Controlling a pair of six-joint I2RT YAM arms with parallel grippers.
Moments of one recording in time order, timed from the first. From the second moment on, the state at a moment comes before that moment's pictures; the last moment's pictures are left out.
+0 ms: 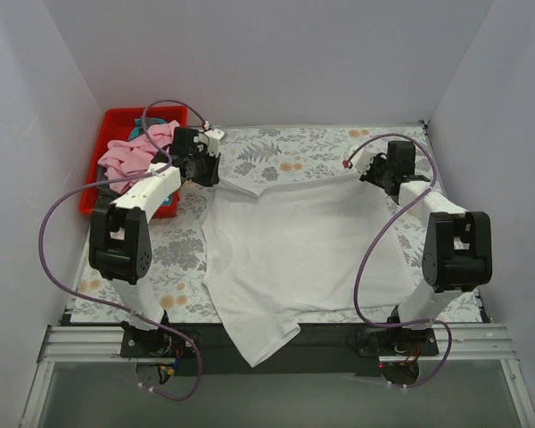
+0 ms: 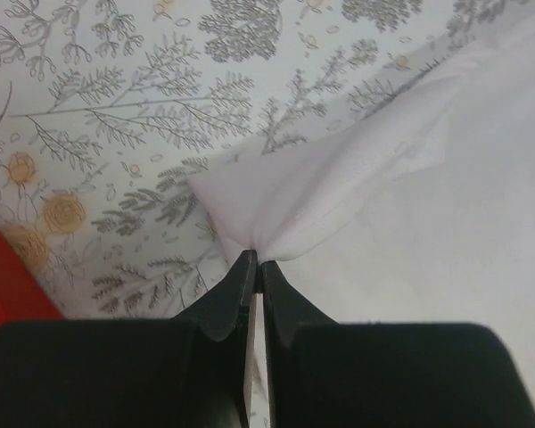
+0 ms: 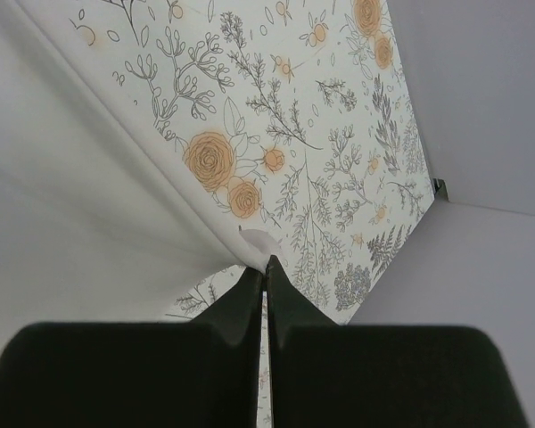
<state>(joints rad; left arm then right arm) -0.21 1.87 1.44 -0.40 0.27 0.18 0.06 1.69 1.09 -0.05 -0.17 -1.09</state>
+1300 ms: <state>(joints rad) -0.37 1.52 1.10 -0.88 0.43 0.12 0.01 1.54 0.89 -0.26 -0.24 -1.29</state>
